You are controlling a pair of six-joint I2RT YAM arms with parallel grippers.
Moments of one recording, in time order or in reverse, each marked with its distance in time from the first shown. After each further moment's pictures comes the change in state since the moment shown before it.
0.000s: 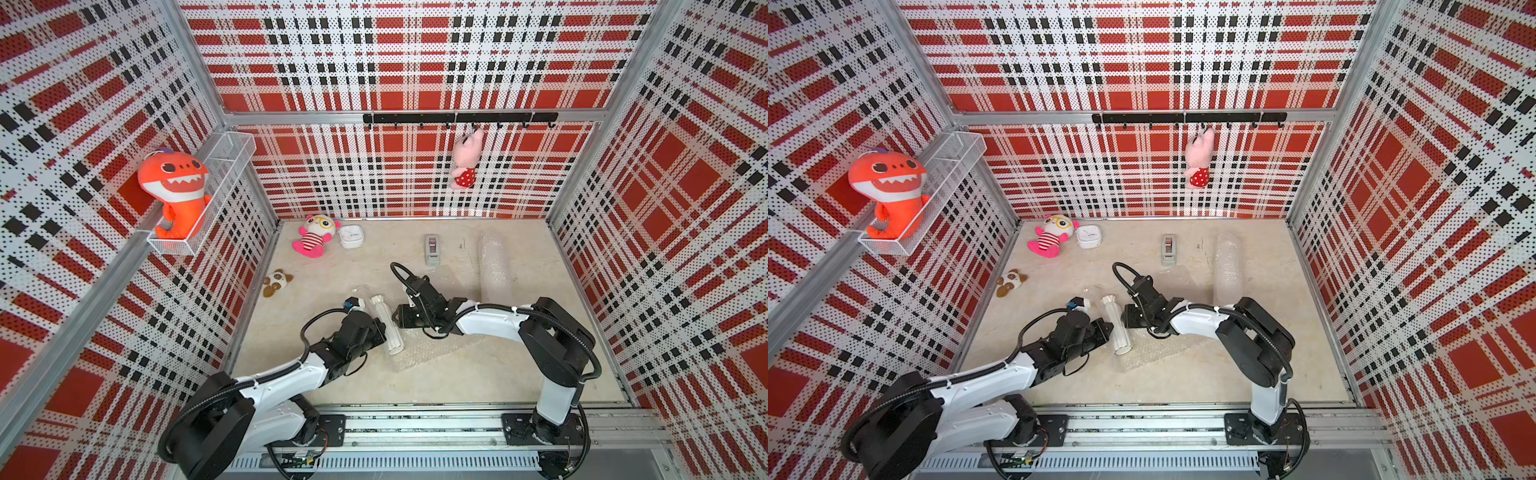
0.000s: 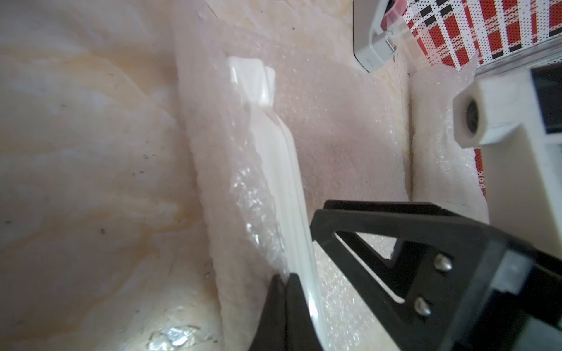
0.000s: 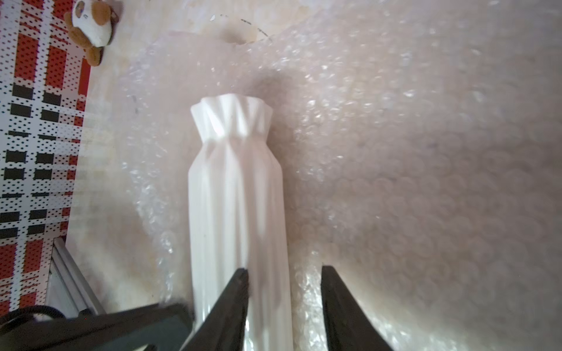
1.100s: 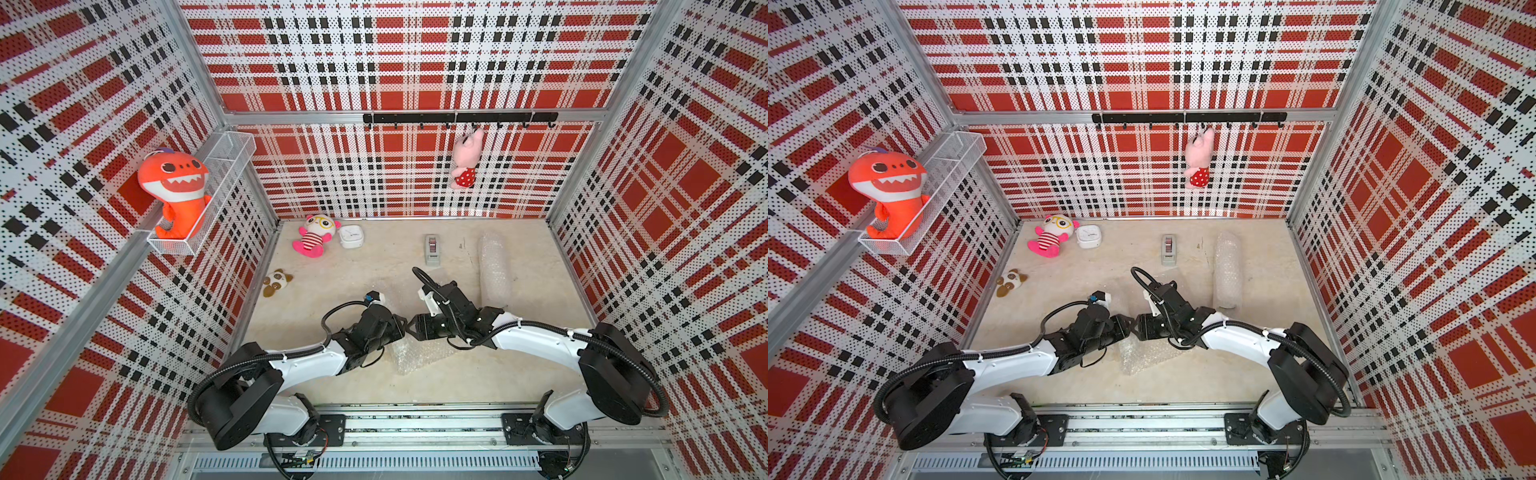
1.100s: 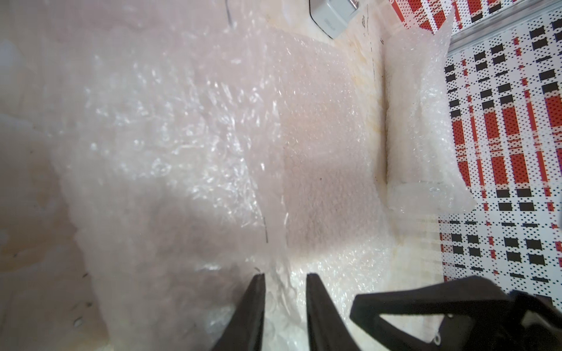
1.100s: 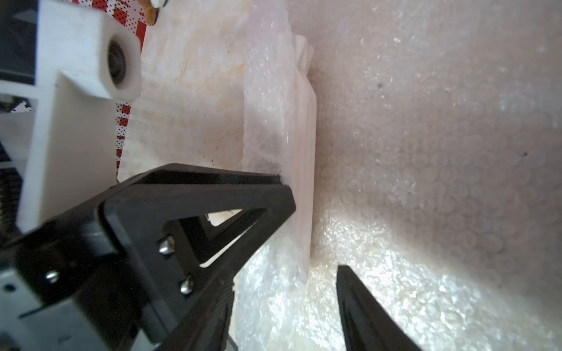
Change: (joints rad) left arm -0.066 0.172 0.089 0.113 0.024 0.005; right arm -0.024 -0.336 -0.218 -0.097 -0.151 -0.068
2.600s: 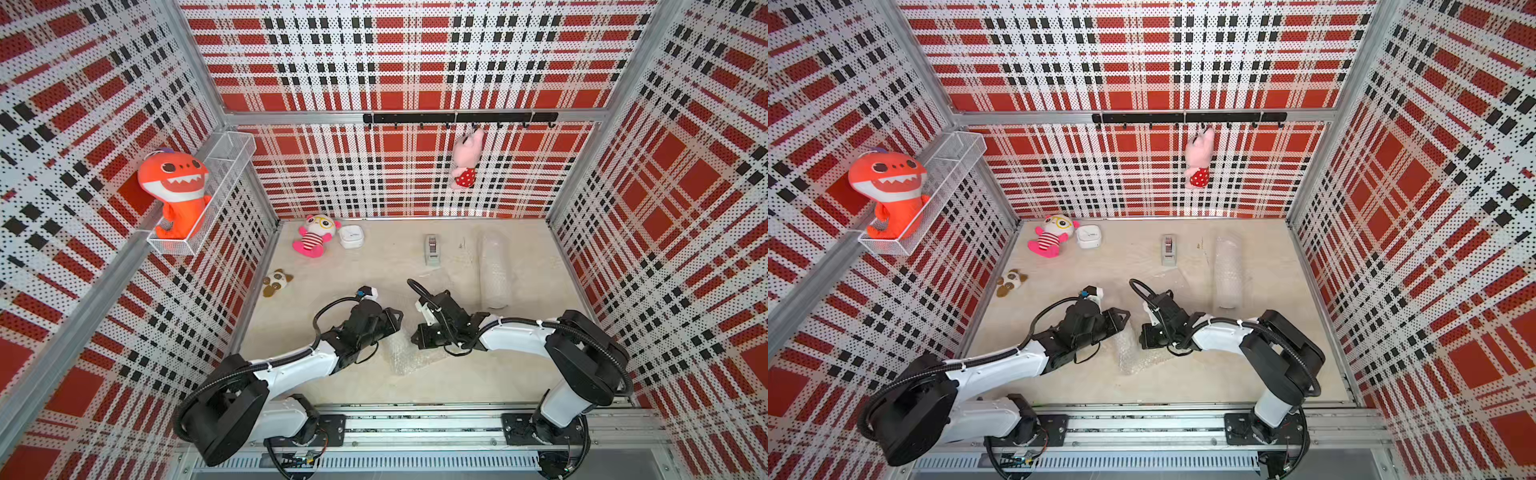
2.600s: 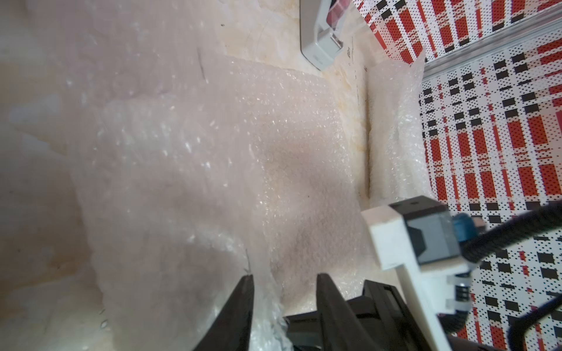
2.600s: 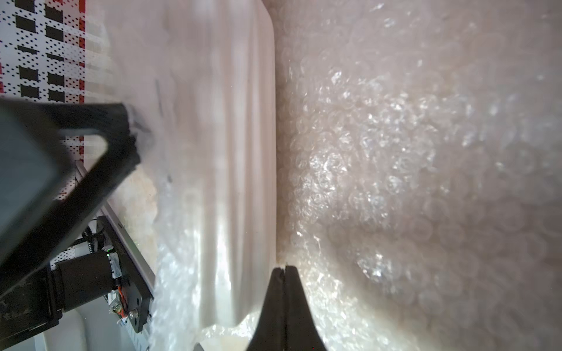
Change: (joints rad) left arm 0.072 -0.084 -0.015 -0.029 0.043 0.003; right arm 0.000 0.126 -0.050 0.093 -0.025 0.010
